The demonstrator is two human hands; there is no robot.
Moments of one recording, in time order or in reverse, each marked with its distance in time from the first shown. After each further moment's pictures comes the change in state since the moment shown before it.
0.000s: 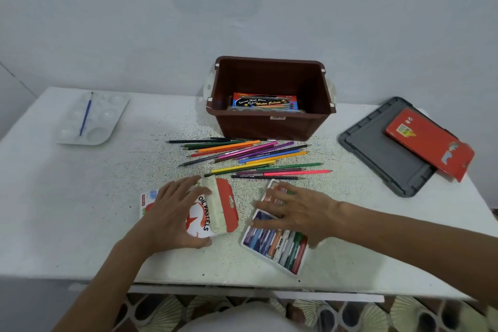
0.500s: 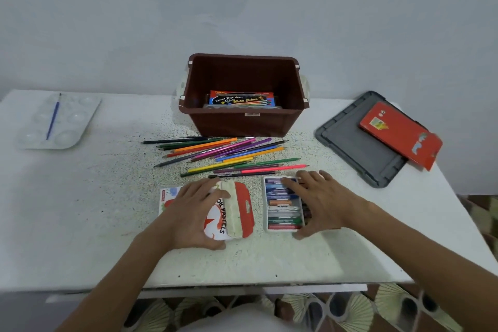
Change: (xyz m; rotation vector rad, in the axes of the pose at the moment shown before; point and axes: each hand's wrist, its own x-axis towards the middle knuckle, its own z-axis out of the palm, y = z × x) left_hand 0.040 0.064 0.014 0.031 -0.180 0.089; right_hand -0.066 0.013 0.039 0.411 -0.035 0.542
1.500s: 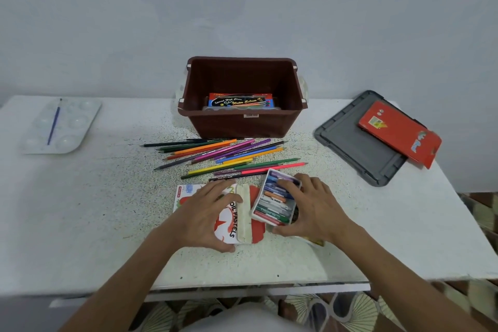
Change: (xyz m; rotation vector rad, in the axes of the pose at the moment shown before) left_hand 0.013 0.013 0.000 -0.027 -0.001 0.107; right_hand 0.001 -0.037 0.022 0.287 0.266 0.236
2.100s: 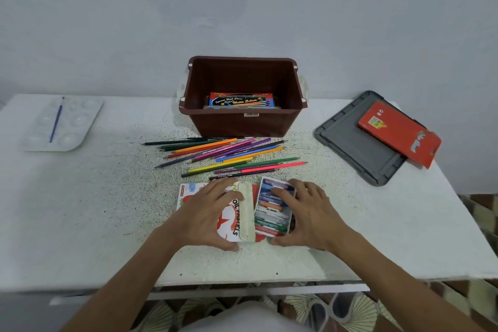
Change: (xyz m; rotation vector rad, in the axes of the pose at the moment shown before) left_hand 0.002 0.005 0.002 -0.005 0.015 -0.007; right_hand -0.012 -0.008 0.005 -0.018 -0.026 -0.080
